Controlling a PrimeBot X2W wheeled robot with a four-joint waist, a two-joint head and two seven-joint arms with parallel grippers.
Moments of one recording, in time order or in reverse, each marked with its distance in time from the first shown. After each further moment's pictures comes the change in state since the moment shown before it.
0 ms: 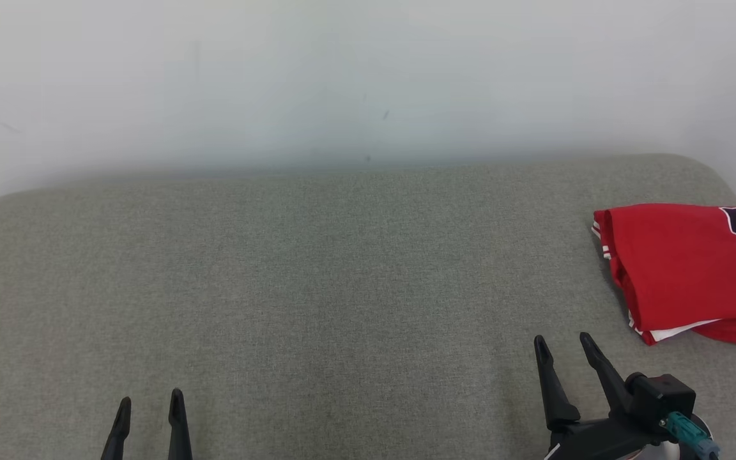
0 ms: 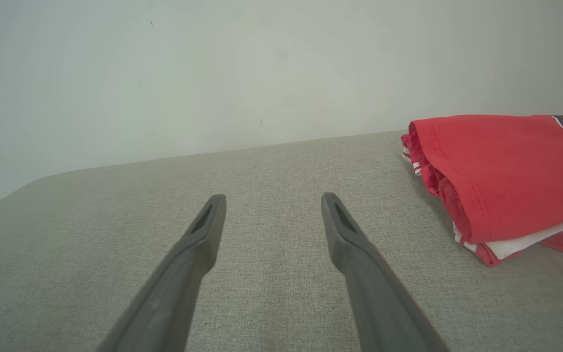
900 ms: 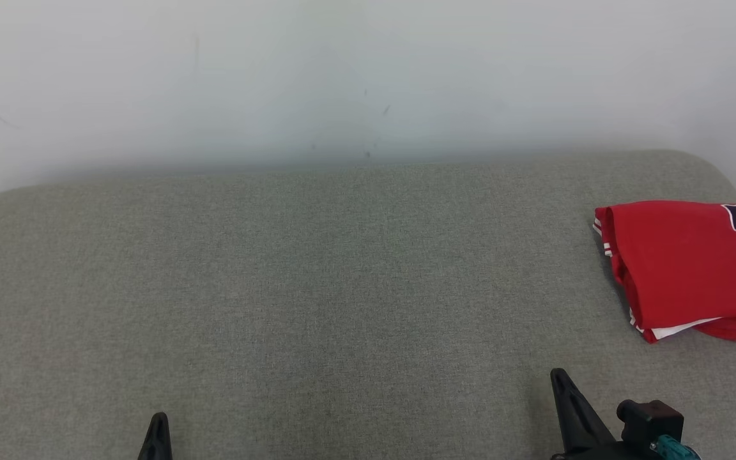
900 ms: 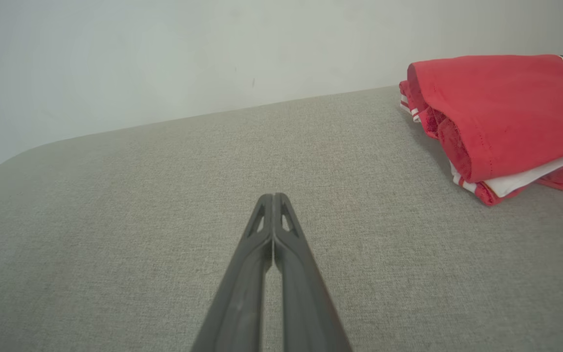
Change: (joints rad) left arm 0.014 -0.004 -0.004 0.054 0.009 0.010 0.005; right arm 0.038 0.001 0.010 0.064 0.013 0.000 0.001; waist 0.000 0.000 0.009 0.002
